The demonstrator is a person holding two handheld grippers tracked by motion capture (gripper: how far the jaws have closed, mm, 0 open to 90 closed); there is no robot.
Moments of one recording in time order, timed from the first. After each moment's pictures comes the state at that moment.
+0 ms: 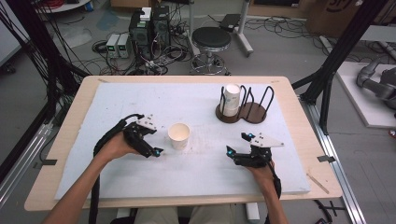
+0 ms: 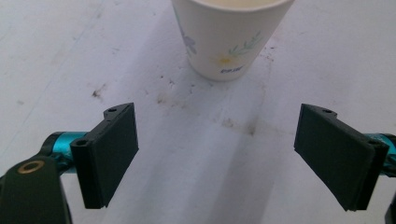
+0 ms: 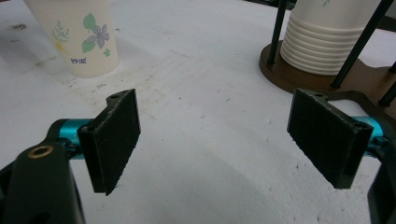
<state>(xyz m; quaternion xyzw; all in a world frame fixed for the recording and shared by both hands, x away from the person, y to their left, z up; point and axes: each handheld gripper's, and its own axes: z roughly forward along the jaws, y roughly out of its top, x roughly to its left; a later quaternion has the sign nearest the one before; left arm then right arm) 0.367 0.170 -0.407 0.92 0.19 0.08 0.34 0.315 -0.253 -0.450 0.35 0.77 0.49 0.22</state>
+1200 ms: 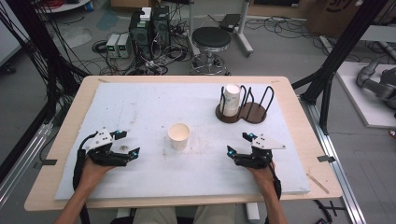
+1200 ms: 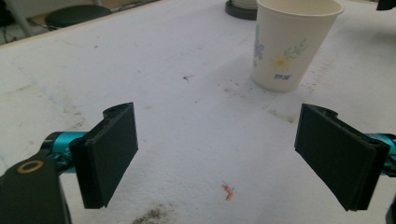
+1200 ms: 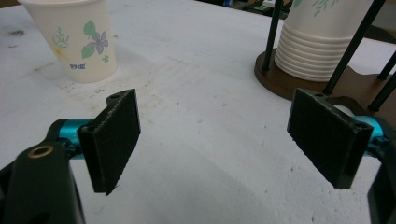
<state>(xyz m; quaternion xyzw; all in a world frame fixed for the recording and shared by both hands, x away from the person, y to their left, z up) 0.310 0.253 -0.451 0.76 0.31 0.21 0.53 0.311 -0.255 -0.451 0.35 0.76 0.49 0.24</state>
